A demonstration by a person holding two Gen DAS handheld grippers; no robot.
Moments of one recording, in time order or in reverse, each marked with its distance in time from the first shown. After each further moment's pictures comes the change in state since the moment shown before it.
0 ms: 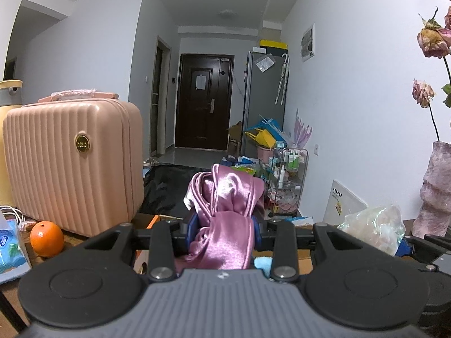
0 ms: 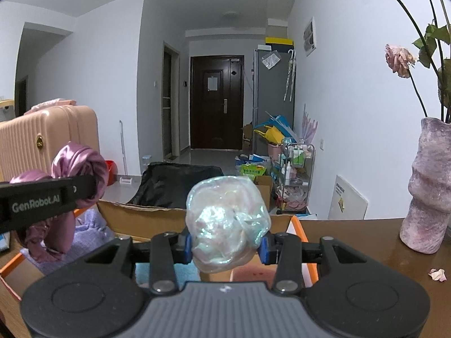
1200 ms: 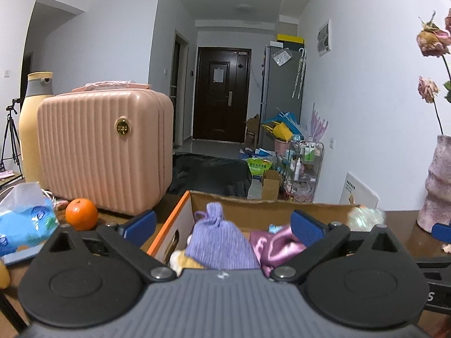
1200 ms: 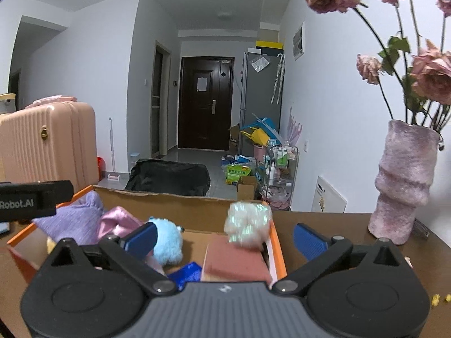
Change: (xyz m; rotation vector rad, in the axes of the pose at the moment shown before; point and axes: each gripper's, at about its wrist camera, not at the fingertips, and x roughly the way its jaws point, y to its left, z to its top) left arm -0.048 0.016 -0.013 -0.019 0.034 0.077; right arm -0.063 -0.009 -0.021 -0.020 -0.008 -0.058
